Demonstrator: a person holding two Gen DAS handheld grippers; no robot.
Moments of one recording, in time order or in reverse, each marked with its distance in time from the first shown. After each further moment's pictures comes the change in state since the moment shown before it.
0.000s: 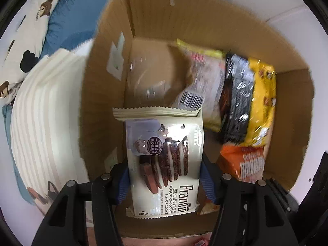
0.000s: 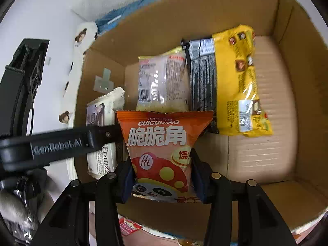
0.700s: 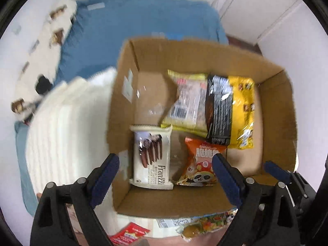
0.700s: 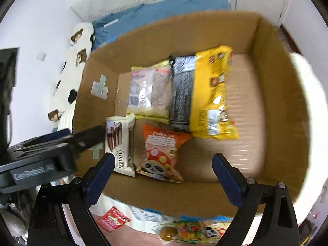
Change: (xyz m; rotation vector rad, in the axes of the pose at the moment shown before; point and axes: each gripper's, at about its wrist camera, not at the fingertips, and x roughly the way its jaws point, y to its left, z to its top) left arm -0.071 -0.025 -0.052 0.051 -0.322 0.056; right arm -0.060 -0.004 -0.011 -0.059 -0.106 -0.125
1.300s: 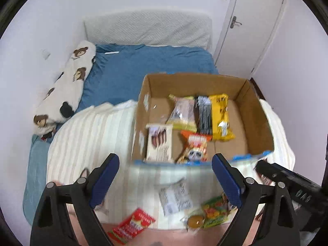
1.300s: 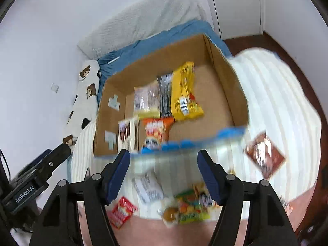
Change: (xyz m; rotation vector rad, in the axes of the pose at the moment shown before) left arm -0.100 0.000 -0.127 0.022 -0.343 0.064; right arm -0.104 -0.046 -0.107 0.145 -0.249 0.121
